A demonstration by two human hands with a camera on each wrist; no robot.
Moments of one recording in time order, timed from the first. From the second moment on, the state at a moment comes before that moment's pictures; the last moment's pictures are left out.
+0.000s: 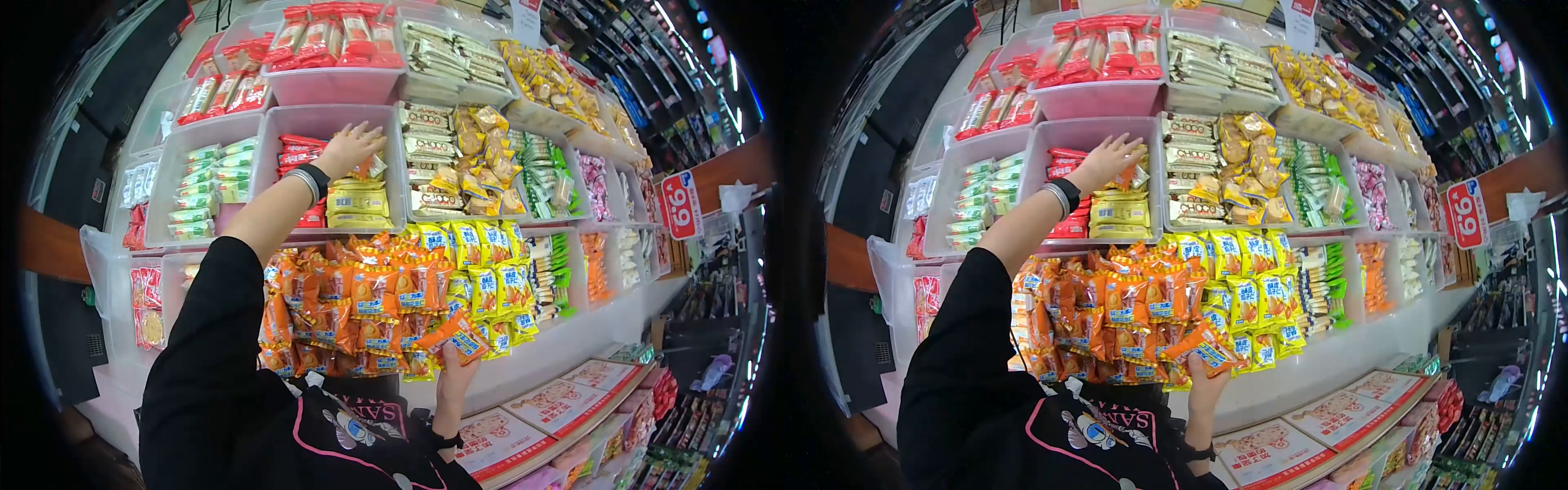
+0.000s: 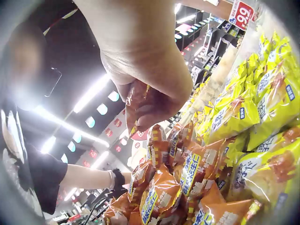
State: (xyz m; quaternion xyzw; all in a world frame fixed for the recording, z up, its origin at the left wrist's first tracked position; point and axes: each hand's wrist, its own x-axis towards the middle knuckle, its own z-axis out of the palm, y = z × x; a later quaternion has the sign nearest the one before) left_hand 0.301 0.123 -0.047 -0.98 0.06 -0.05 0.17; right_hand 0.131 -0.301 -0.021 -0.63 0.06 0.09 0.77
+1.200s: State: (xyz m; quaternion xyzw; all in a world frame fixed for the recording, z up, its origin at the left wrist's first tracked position) left_hand 0.027 0.043 0.094 -0.84 -0.14 -0.15 -0.50; right_hand 0.076 -0.358 -0.011 -0.70 0.01 0.03 0.72
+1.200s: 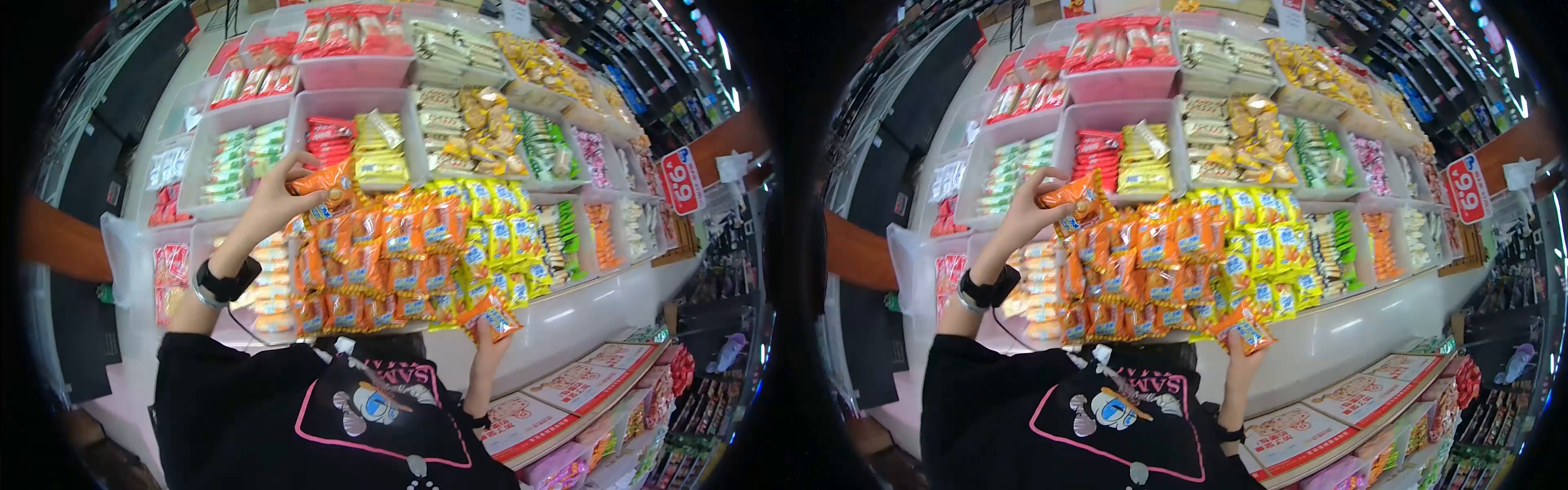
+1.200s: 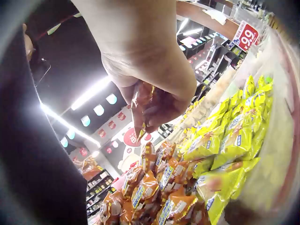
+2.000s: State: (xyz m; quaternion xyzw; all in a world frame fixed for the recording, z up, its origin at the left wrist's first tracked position) left_hand -0.163 -0.037 -0.020 -0.38 -0.32 -0.24 -0.84; right_hand 0.049 -0.247 0.013 -0.67 -0.19 0.23 0.68
